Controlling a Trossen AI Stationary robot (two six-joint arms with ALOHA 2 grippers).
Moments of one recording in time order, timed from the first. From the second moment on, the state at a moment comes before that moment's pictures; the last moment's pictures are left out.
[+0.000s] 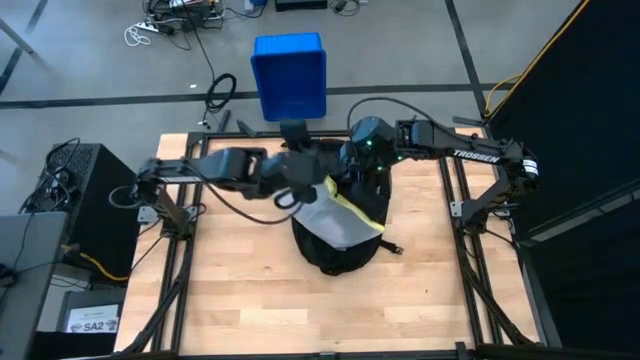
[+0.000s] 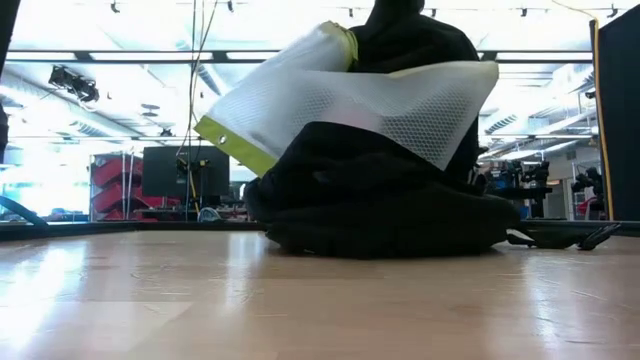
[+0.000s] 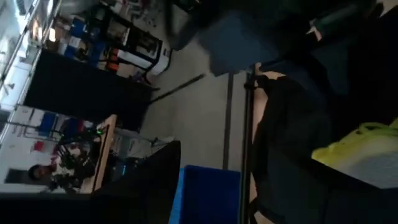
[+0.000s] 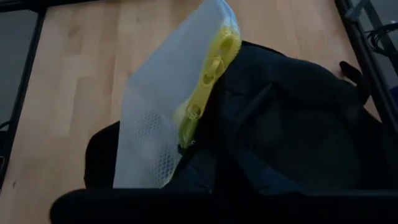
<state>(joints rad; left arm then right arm) -0.11 1.70 2.06 -0.99 -0.82 0.47 -0.18 1.55 1.64 -0.92 -0.13 -0.05</state>
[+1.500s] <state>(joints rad) -0.05 1.87 1.07 0.45 -0.31 0.18 -0.11 1.55 1.64 -0.78 -0.20 -0.04</state>
